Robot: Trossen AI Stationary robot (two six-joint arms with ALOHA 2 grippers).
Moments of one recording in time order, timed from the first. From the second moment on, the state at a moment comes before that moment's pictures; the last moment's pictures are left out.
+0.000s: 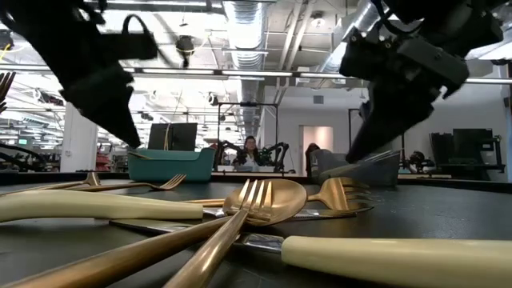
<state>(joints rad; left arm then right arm) -0.48 1.60 0.91 -0.82 -0.73 -1.04 0.32 1.54 0.75 -0.09 0.24 0.46</state>
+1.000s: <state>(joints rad) -0.19 1.60 0.80 -0.56 -0.35 -0.77 0.29 1.53 0.75 -0.02 0.37 0.44</state>
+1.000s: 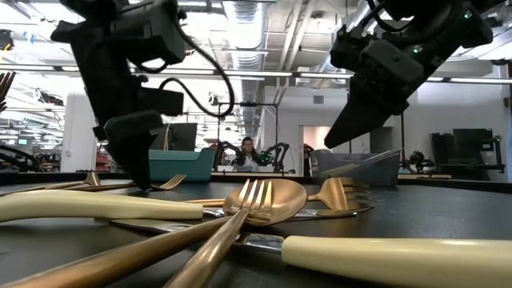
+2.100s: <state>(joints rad) -0.14 1.60 0.84 -0.45 -0.54 -0.61 0.52 1.38 0.75 -0.63 0.15 0.63</state>
